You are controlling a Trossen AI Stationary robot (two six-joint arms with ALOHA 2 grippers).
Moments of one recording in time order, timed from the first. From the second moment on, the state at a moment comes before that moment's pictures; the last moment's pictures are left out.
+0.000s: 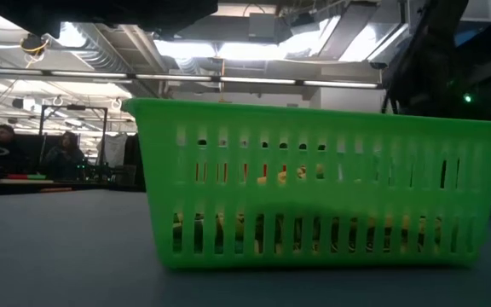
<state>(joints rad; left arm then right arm) -0.17 1.24 0.51 0.78 -0.24 0.24 0.07 1.87 0.74 -1.32 0.02 0.88</state>
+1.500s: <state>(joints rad) -0.17 1.24 0.51 0.78 -0.25 0.25 -0.44 1.52 0.90 -0.66 0.14 -0.17</state>
